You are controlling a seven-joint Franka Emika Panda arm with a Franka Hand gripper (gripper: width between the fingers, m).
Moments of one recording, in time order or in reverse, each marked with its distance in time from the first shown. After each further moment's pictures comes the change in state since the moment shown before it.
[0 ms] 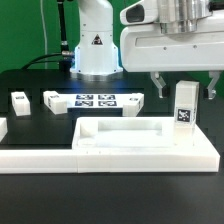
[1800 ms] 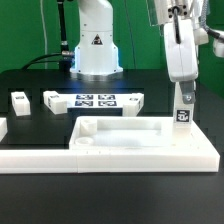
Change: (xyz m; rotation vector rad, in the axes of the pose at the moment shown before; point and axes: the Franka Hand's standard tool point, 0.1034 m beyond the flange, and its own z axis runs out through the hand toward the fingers) arm 0.000 -0.006 0.003 0.128 -0.001 1.274
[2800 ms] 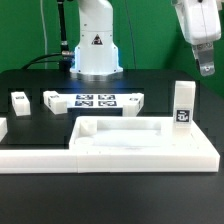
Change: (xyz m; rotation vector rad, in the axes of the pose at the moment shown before) arm -0.027 0.000 -0.040 0.022 -0.045 -0.072
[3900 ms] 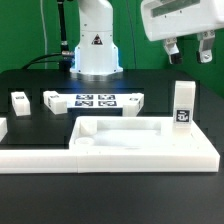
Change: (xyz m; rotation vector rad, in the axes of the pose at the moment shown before) arm 0.017 0.050 -0.014 -0.020 0.008 -0.651
